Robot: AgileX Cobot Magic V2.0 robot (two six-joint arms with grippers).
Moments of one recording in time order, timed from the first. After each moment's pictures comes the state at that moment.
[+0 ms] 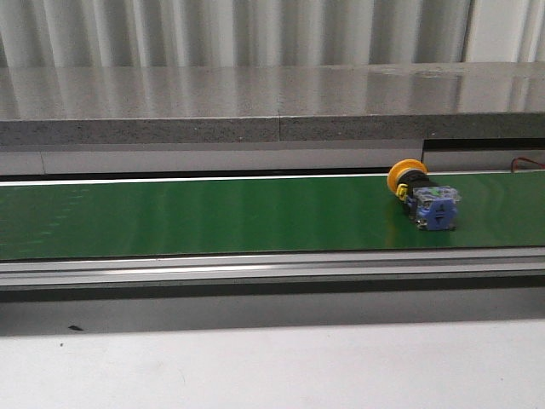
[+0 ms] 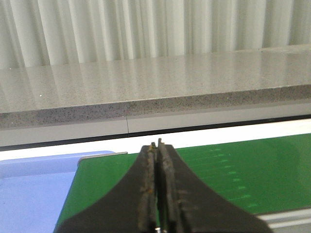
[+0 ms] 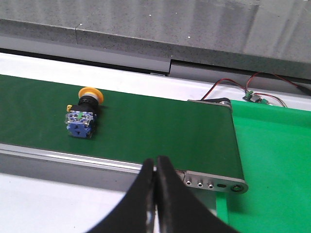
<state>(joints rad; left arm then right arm) -0.09 0.00 0.00 0.04 0.08 0.03 0.06 0.14 -0.35 0.11 0.54 -0.13</state>
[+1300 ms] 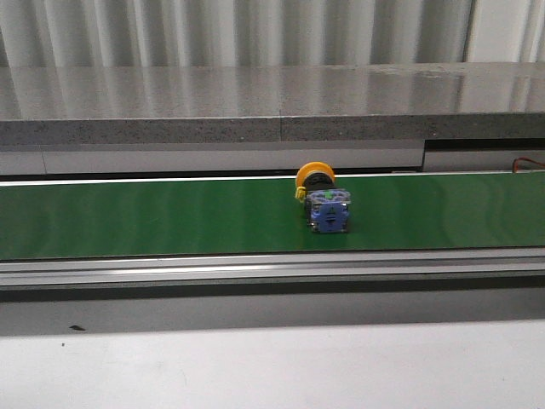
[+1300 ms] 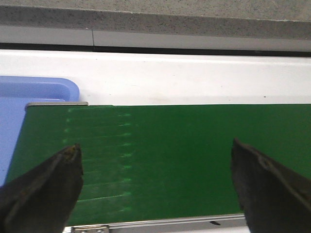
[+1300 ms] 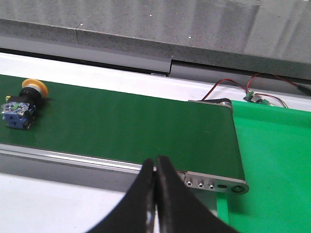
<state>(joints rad) -0.09 0.84 -0.62 -0.18 0.44 0.03 0.06 0.14 -0.35 0.11 0.54 -0.13</state>
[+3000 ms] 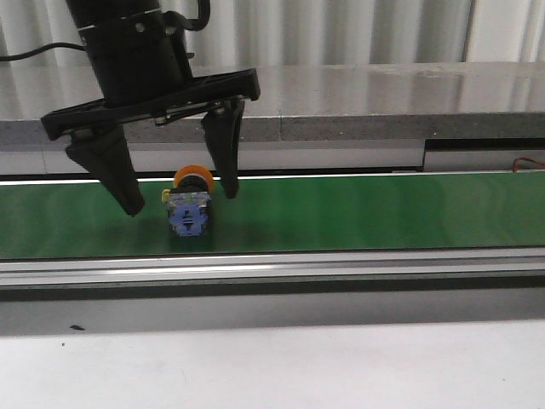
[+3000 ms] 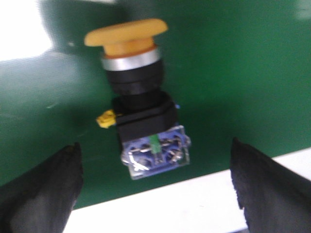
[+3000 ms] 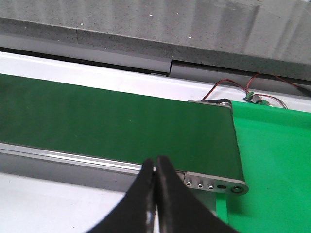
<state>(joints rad) -0.56 1.86 -1.49 -0.11 1.11 -0.42 0.06 0.14 -0.35 0.11 0.54 -0.14</state>
